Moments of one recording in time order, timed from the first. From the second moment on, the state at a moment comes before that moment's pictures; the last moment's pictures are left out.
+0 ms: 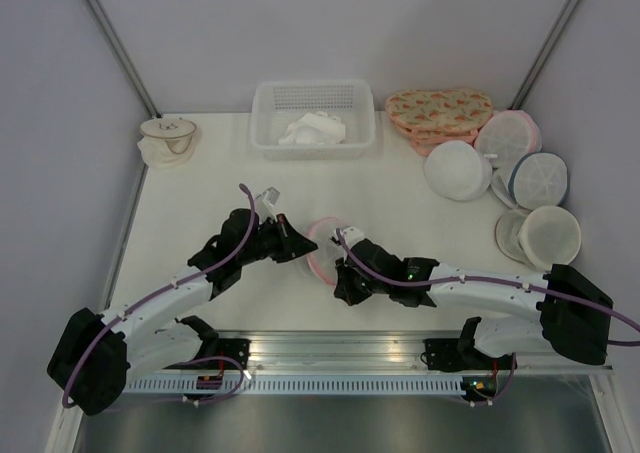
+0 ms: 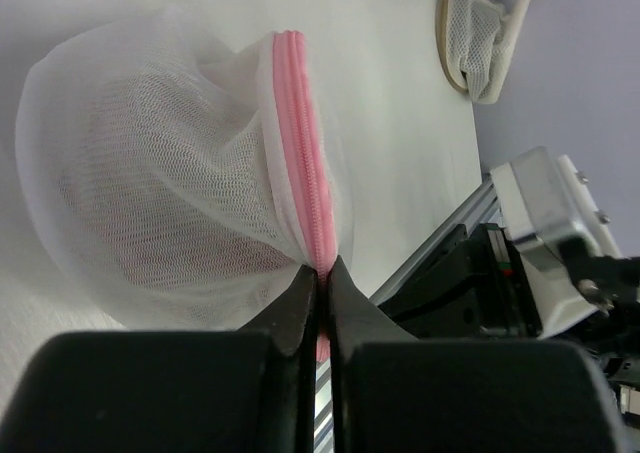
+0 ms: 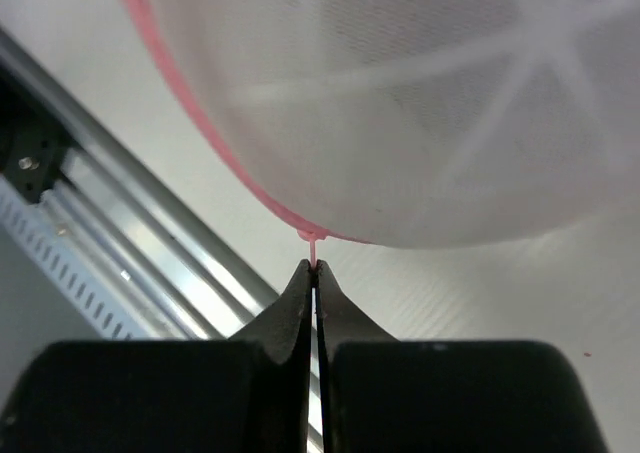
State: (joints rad) left arm -0.62 1.03 0.48 0.12 0.31 -0.85; right arm 1.10 1.28 0.67 -0.15 -0.03 0.59
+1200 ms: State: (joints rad) left arm -0.61 0.94 0.42 0.02 -0.08 -0.78; right arm 0.96 1.44 0.76 -0.41 0.63 0.72
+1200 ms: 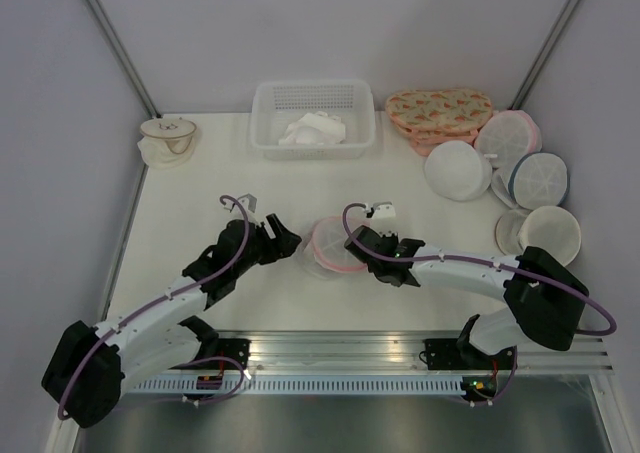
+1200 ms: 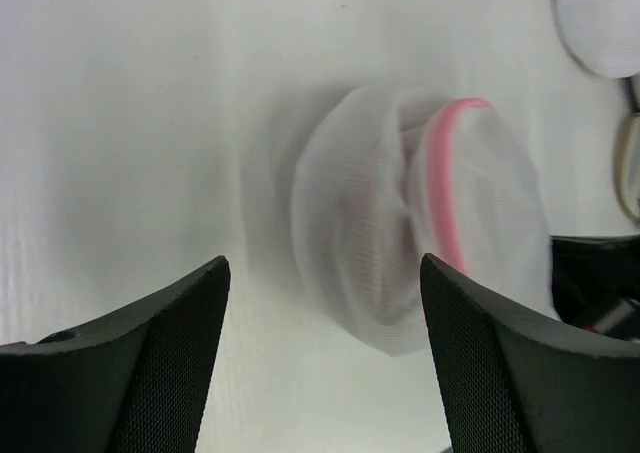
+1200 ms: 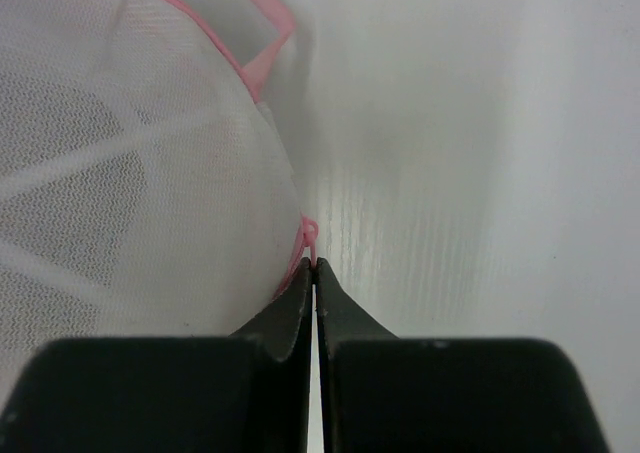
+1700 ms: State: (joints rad) left arm -0.61 1.27 0.29 0.51 0.10 -0.80; right arm 0.96 1.46 0.75 -0.37 0.57 0.69
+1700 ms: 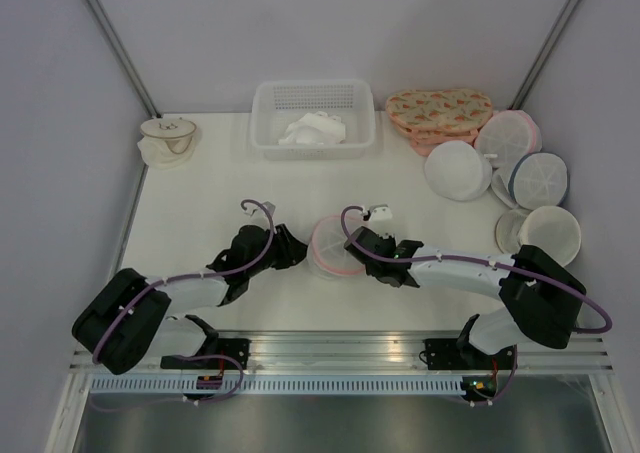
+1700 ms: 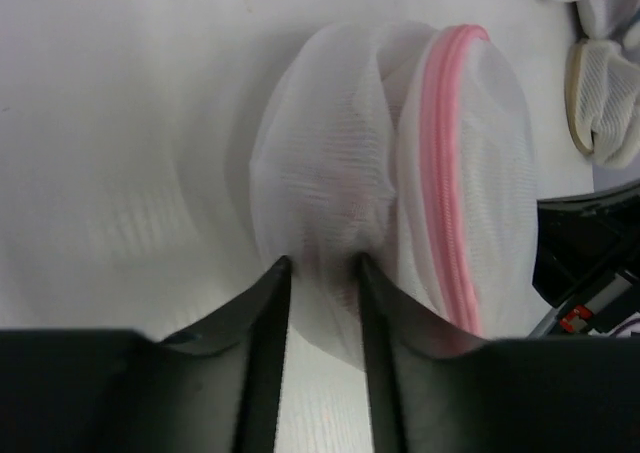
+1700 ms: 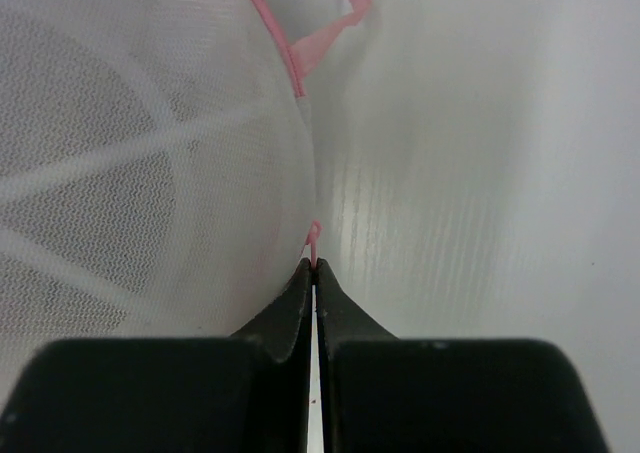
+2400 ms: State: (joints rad) left arm -0.61 1.29 0.29 0.69 0.25 -0.82; right arm 0.95 1.36 0.74 -0.45 0.54 0.70
